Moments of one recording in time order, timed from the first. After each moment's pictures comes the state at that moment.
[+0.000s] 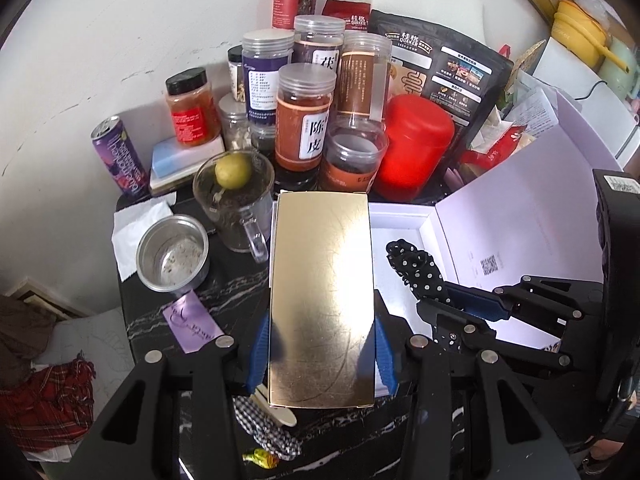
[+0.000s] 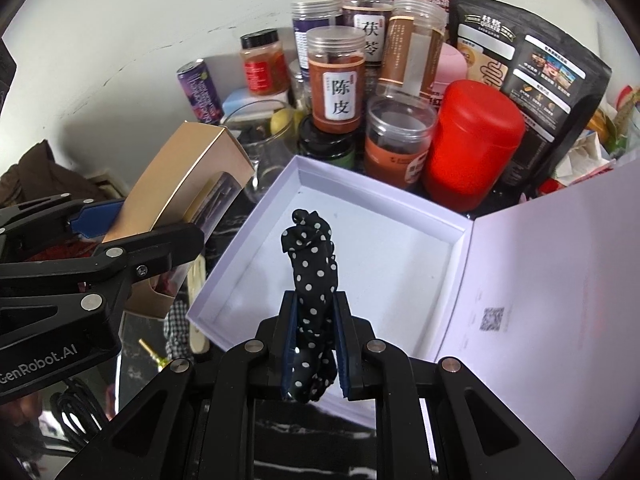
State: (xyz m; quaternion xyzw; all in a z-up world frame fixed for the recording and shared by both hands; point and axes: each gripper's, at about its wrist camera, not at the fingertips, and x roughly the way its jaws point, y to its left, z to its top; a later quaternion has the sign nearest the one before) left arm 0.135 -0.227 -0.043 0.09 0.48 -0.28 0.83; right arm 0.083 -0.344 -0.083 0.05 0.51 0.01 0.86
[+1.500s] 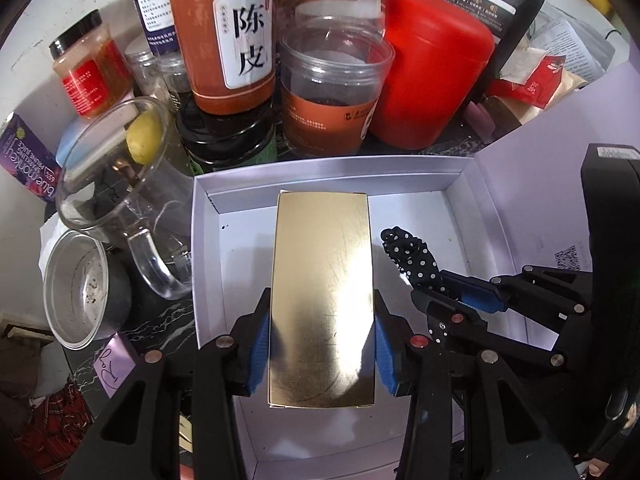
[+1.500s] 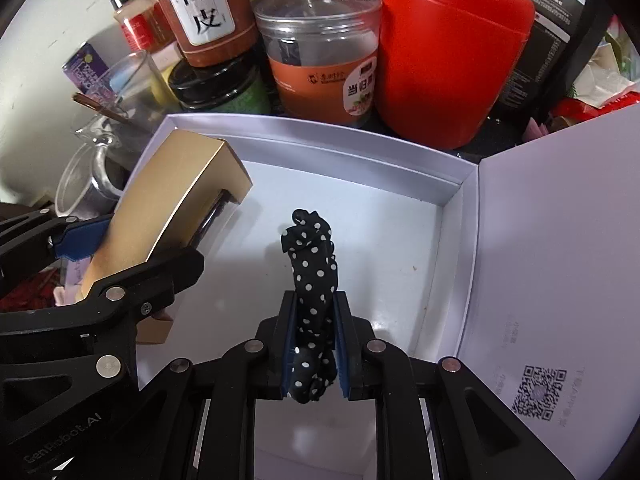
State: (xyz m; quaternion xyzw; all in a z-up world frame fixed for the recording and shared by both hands) left arm 0.191 -0.301 -0.151 0.16 0.55 -0.30 0.76; right arm 0.140 -0.402 -0.193 0.10 0.58 -0.06 0.81
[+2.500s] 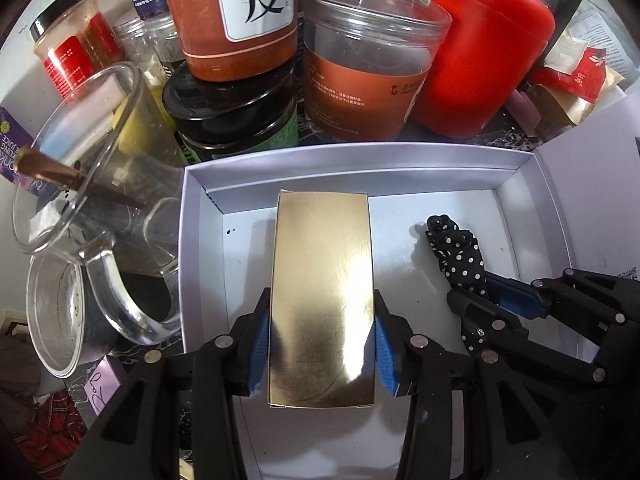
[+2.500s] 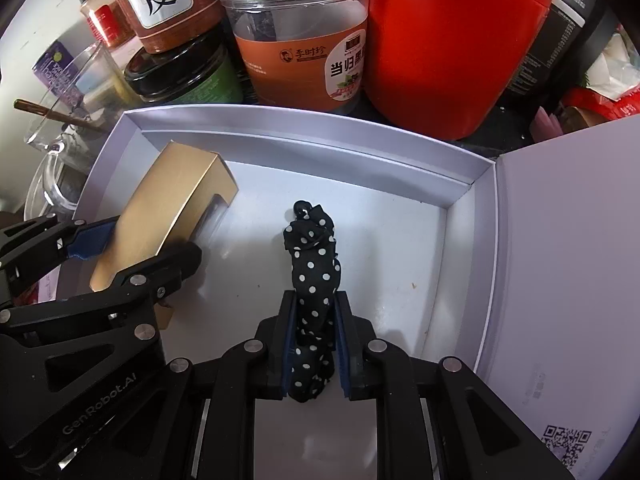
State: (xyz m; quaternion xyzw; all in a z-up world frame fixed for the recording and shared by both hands) left arm 0.208 -0.312 -0.194 0.17 0.56 -0.27 0.76; right arm 0.157 -0.398 -0.233 0.10 0.60 -0.08 0.79
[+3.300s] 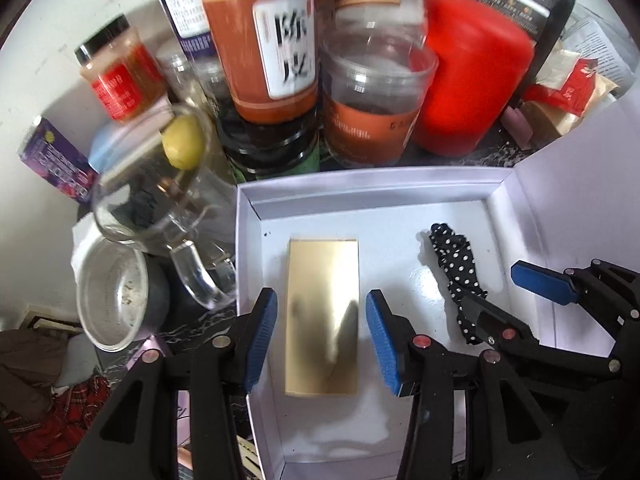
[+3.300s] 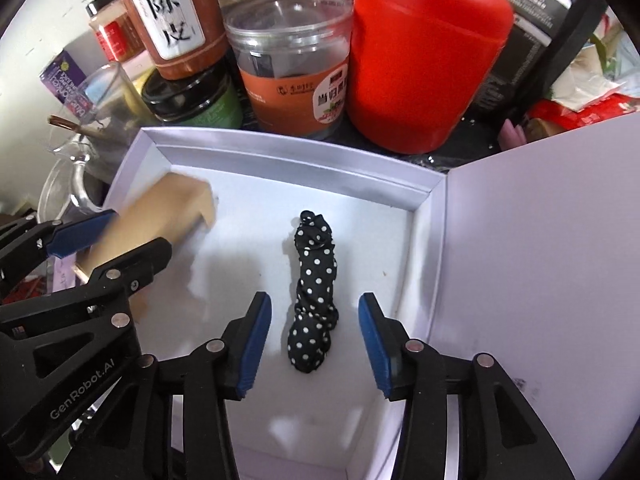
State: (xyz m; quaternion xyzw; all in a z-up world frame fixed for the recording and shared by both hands) left arm 0.195 -0.301 -0.147 0.19 0.54 -0.24 0.78; right arm 0.152 -0.404 -0.177 0.09 0.59 -0.10 0.79
